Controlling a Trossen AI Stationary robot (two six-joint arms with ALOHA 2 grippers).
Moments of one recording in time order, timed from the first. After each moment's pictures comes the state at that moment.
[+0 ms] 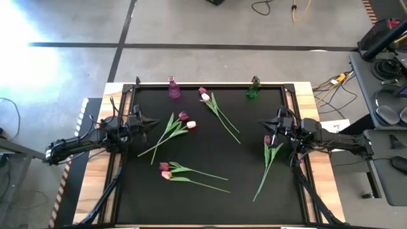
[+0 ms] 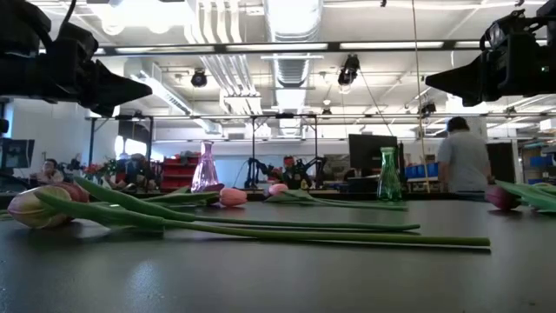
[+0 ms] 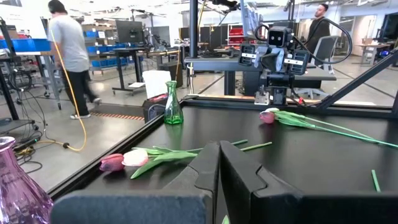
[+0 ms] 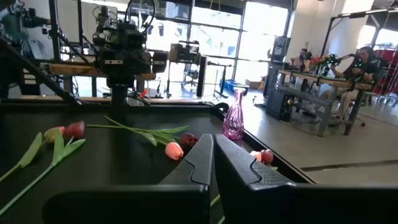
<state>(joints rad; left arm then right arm) 0.26 0.03 0.03 0.03 -0.04 0.04 -0.15 0.02 0.01 0.08 0.13 -0.13</state>
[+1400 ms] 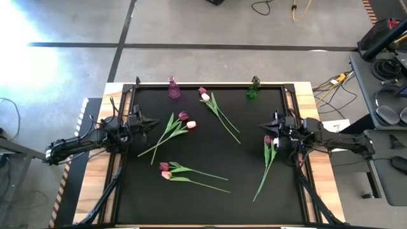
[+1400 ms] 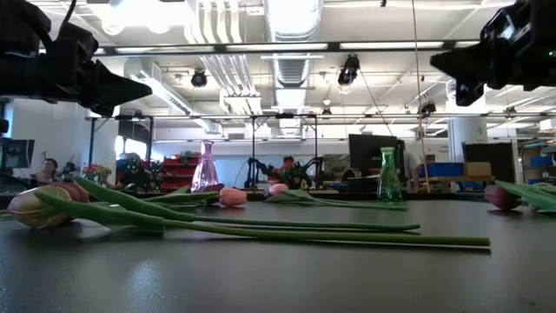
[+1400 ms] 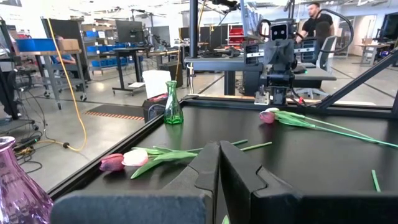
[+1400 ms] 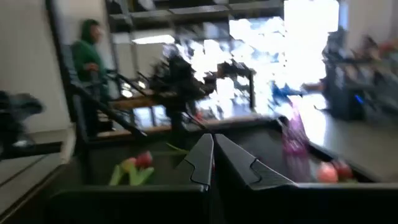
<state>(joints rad) 0.26 0.03 0.03 0.03 -0.04 0.04 -0.13 0.05 0.03 0.16 -0.01 0.11</state>
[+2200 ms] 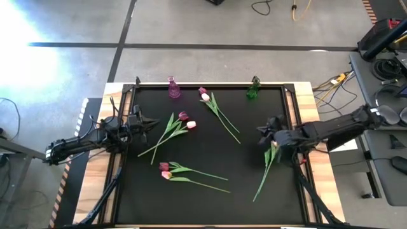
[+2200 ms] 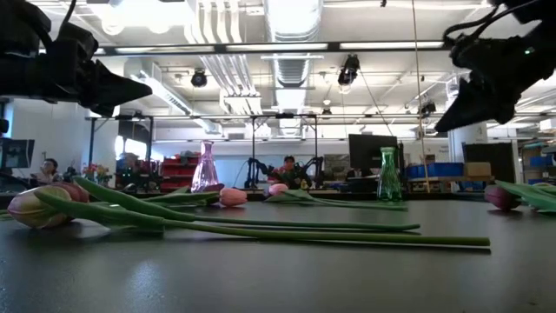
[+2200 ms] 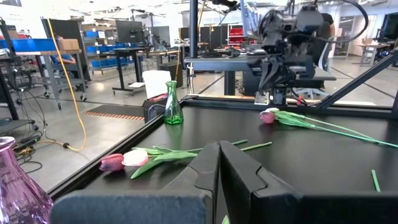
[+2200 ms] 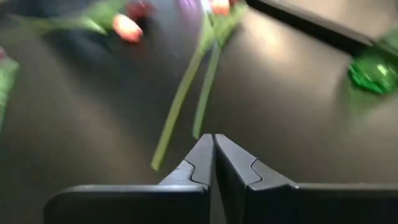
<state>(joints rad) 0.26 0.03 0.03 0.03 -0.04 0.03 0.23 0.77 0.42 -0.52 0.63 0.70</state>
